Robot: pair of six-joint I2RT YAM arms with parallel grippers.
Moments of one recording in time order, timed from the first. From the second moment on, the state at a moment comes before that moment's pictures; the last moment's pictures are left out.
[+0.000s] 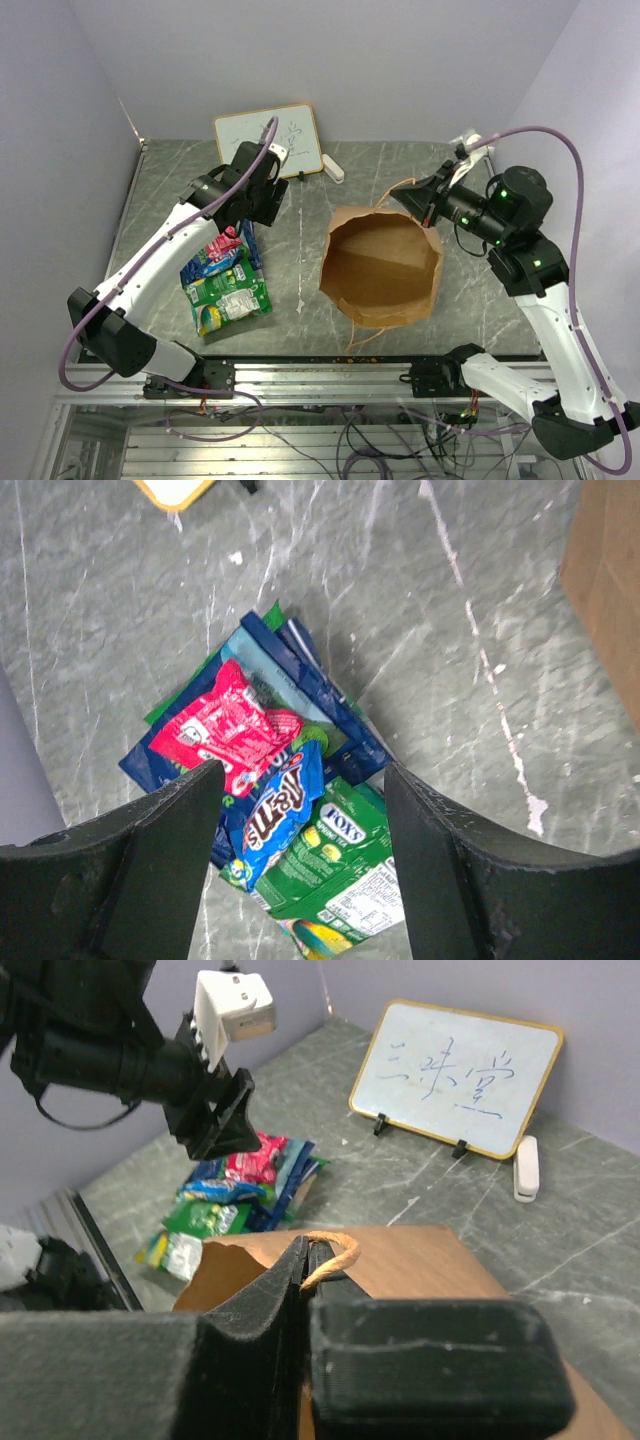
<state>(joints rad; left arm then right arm) -0.59 1.43 1.48 -0.88 -0.33 -0.04 0.38 0.97 1.28 -0.41 -0.50 0.09</state>
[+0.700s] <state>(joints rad) -0.59 1.43 1.57 -0.88 -0.30 -0.08 0.38 0.95 1.25 -0.64 0.28 0.44</state>
